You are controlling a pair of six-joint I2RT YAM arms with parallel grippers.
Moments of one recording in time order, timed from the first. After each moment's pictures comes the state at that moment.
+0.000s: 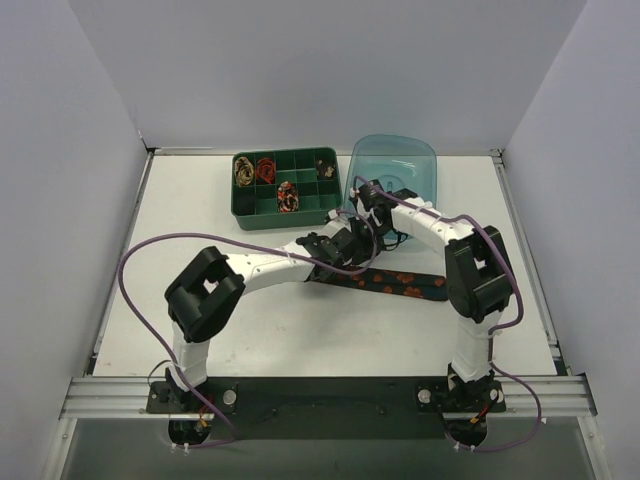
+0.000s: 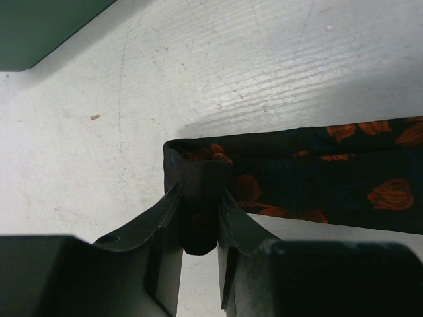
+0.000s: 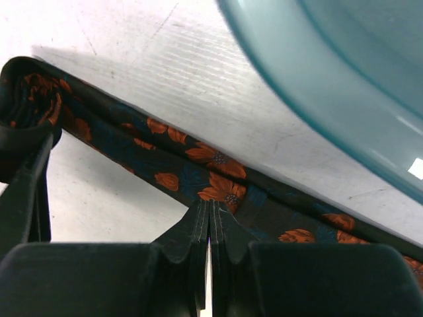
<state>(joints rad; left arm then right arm) -0.92 1.93 1.33 -0.56 -0.69 -0.38 0.48 1.92 1.40 -0.73 -0.22 0.29</state>
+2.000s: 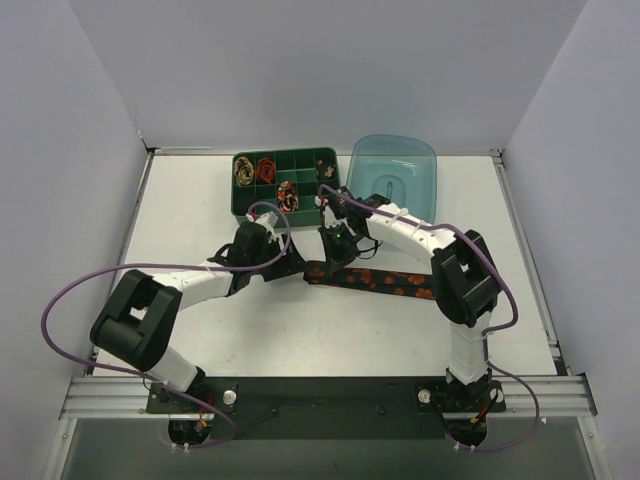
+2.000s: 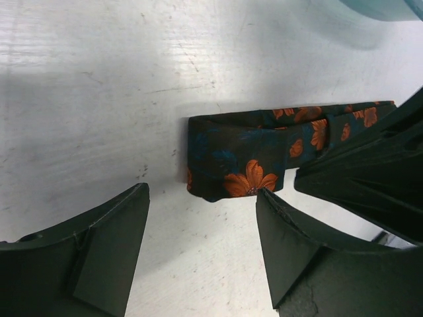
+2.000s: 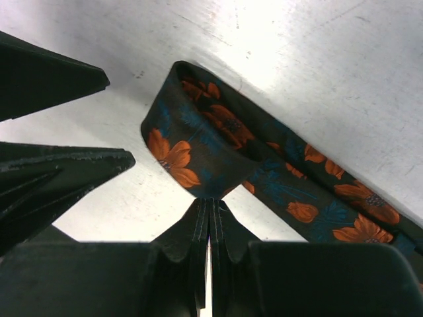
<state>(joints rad) -0.49 1.54 0.71 0.14 0.24 -0.72 0.64 1.94 1.47 -0.74 -0.25 0.27</state>
